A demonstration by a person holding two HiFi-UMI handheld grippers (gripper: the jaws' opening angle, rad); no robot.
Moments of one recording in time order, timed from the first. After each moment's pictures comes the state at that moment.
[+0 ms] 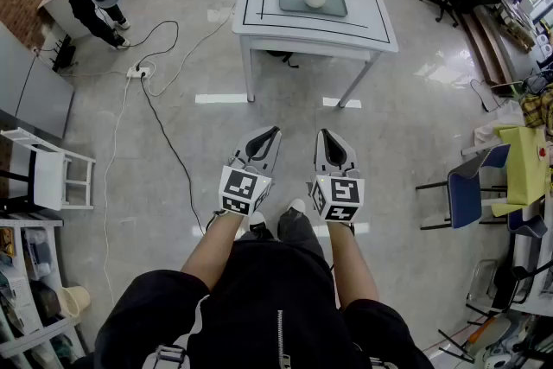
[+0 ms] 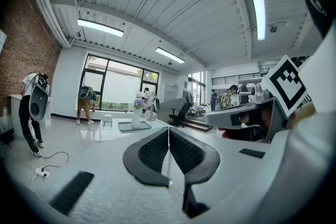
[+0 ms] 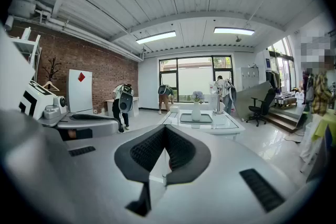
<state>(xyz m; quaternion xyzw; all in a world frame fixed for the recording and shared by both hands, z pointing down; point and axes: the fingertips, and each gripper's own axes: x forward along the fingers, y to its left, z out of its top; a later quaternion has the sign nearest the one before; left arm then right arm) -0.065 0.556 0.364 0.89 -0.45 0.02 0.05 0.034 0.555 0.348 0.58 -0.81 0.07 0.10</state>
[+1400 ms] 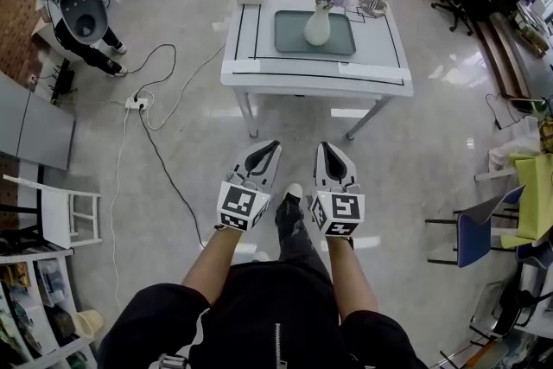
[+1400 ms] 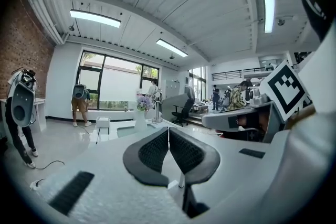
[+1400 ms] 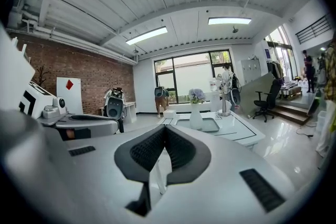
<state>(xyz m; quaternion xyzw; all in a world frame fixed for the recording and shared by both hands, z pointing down) -0.041 0.316 0.376 0.89 -0.45 0.05 0.05 0.058 0.313 0.370 0.57 -0.81 0.10 0.07</state>
